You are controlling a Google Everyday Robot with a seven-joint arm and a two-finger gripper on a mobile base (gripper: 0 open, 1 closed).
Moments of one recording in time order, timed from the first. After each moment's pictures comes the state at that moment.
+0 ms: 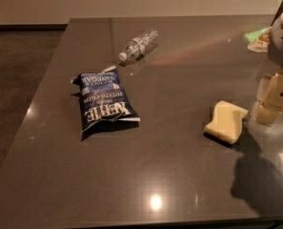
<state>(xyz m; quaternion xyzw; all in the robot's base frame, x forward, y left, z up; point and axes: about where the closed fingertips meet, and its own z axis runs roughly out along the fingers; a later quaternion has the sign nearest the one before) 0.438 -0.217 0.976 -0.60 0.78 -0.03 0.16</state>
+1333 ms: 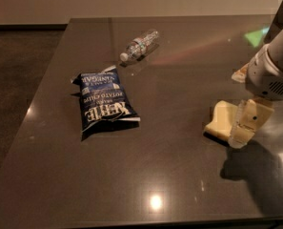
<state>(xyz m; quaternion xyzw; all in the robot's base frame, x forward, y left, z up) 0.452 -0.212 0.899 -0.58 0.80 0.03 0.15</state>
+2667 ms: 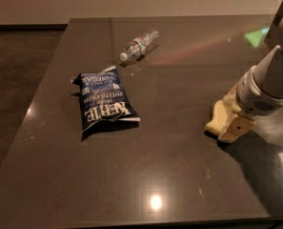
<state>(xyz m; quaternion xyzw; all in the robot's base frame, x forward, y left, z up) 0.475 -0.225 0.840 -0.58 0.80 0.01 0.15</state>
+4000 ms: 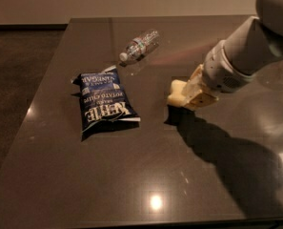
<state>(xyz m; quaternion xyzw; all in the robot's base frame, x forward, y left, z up) 0.496 -0.128 0.893 -0.63 0.73 0.07 0.24</state>
